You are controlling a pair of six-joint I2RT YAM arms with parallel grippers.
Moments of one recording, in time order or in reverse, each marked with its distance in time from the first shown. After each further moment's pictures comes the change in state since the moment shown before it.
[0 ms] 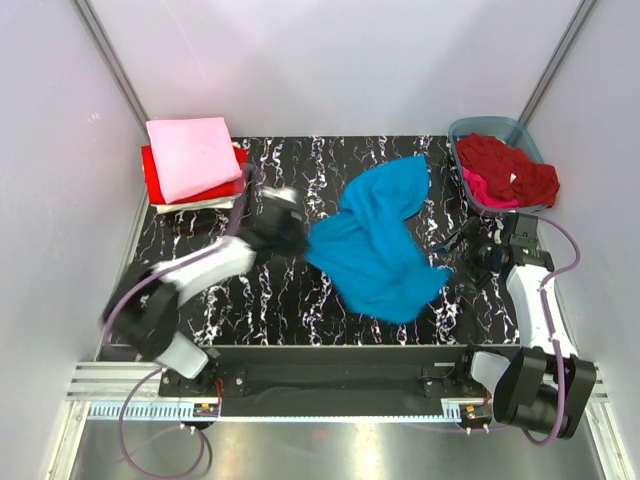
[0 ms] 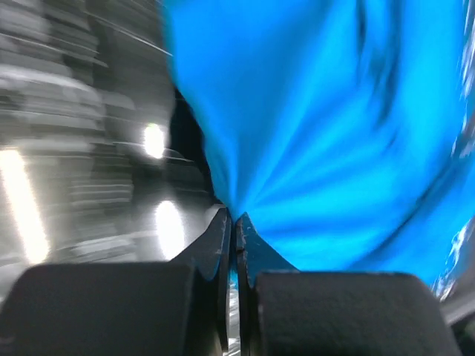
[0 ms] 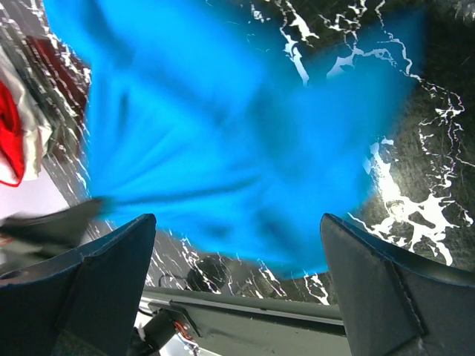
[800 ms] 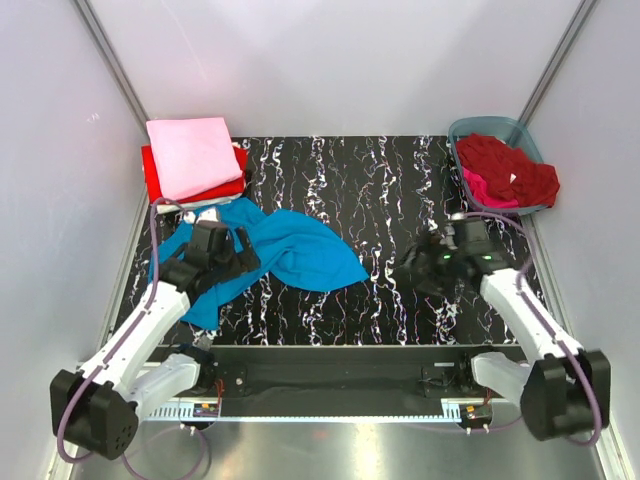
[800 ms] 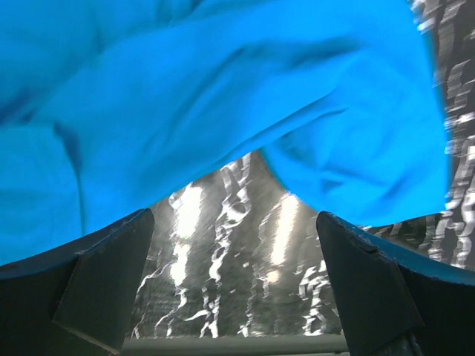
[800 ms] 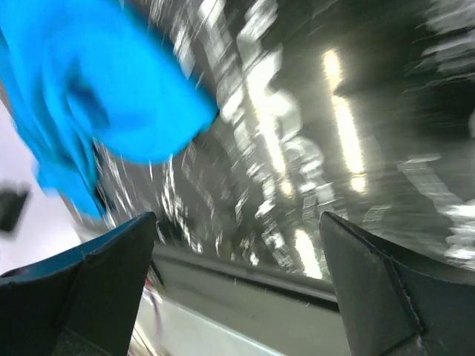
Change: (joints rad) left arm 0.348 -0.654 -0.209 -0.480 -0.099 0.058; right arm 0.332 -0.039 -0.067 0.053 0.071 0.089
